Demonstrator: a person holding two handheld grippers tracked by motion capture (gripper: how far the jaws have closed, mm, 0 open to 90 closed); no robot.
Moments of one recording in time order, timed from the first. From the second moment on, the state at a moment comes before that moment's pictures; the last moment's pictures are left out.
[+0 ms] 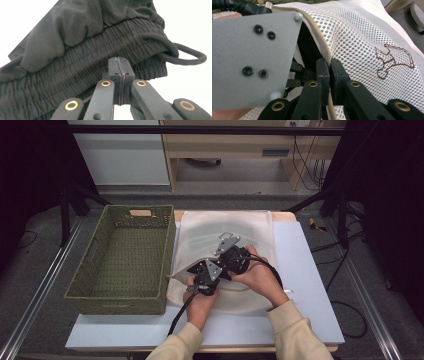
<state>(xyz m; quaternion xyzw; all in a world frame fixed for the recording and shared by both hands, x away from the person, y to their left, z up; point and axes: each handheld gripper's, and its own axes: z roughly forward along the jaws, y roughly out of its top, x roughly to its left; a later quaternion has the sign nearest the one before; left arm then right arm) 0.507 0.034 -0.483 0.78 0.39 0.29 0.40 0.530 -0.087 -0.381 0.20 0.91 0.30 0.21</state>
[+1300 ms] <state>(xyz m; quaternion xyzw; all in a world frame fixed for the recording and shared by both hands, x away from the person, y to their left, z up) 0.498 0.059 -0.465 0.75 0.41 0.27 0.44 0.530 -0.087 -0.373 0.20 0.91 0.30 0.22</state>
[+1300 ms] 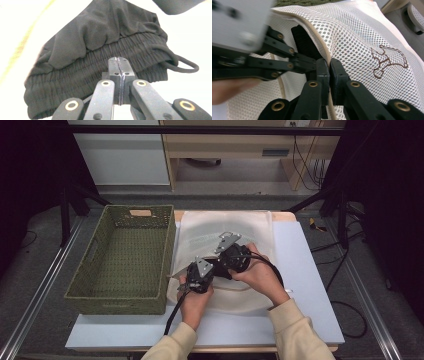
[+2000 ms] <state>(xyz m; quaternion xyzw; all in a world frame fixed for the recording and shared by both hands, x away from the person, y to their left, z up) 0.450 0.101 -0.409 0.74 0.39 0.23 0.50 0.516 -0.089 -0.395 0.19 0.91 0.29 0.22</state>
